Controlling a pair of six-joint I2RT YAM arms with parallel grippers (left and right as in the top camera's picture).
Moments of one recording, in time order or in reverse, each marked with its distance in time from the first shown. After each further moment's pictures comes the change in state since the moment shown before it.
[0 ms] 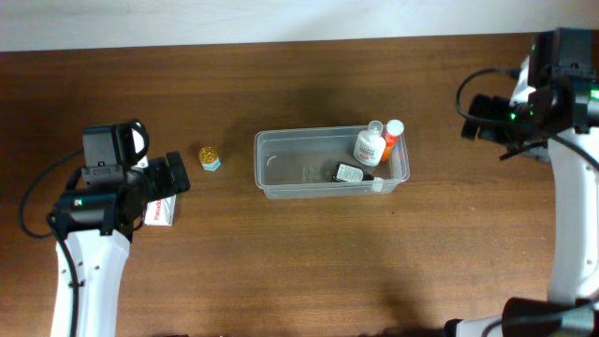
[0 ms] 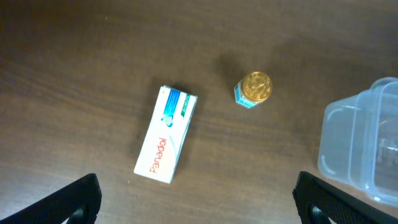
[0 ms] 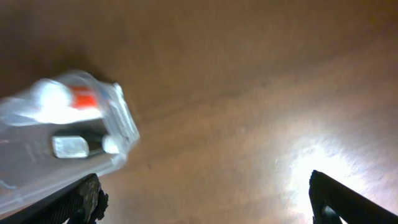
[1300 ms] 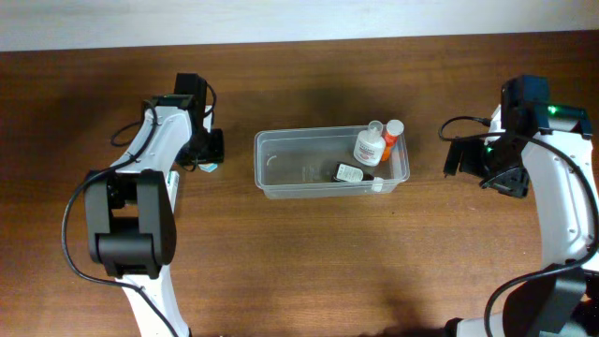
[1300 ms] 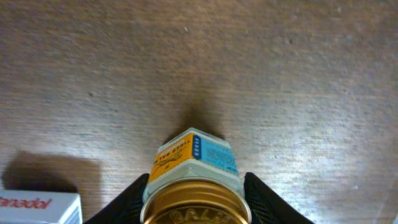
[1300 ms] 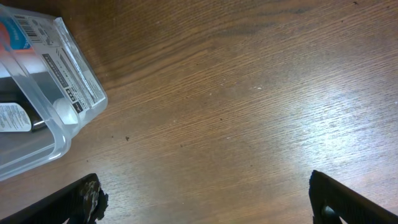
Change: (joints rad) left arm -0.143 0.890 0.448 -0.037 0.049 0.039; right arm -0.037 0.023 -0.353 0.123 -0.072 -0.009
